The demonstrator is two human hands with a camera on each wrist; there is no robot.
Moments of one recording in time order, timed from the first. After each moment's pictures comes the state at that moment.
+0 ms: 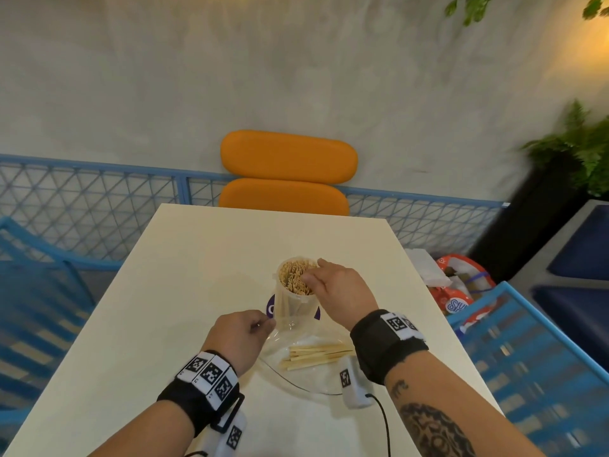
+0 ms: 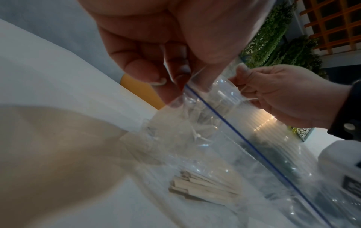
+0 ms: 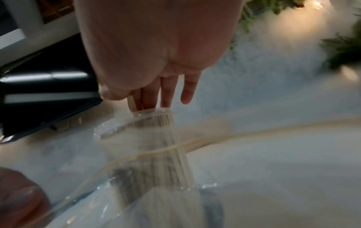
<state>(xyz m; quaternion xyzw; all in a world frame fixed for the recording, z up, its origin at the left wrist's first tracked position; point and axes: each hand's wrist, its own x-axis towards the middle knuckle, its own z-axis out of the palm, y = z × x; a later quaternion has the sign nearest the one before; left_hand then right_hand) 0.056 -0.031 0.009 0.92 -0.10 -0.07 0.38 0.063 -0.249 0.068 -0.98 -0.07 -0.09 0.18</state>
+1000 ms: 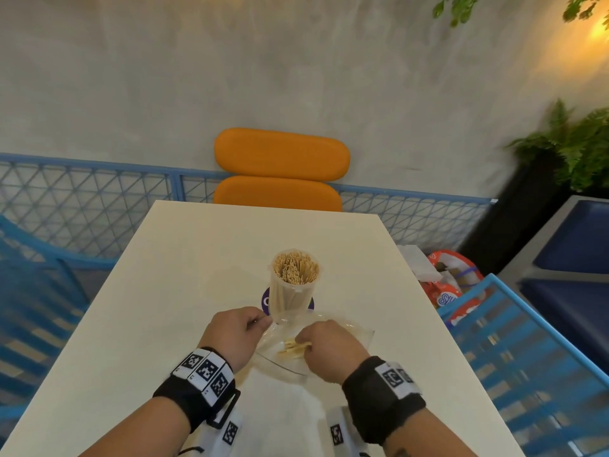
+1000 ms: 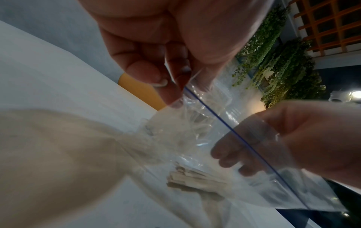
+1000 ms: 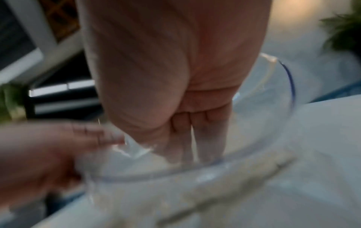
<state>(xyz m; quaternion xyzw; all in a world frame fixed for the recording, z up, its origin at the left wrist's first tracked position) 0.043 -0.027 0.005 0.91 -0.12 -0.06 0.39 -0.012 -0.220 0.030 -0.98 0.00 0.14 0.15</state>
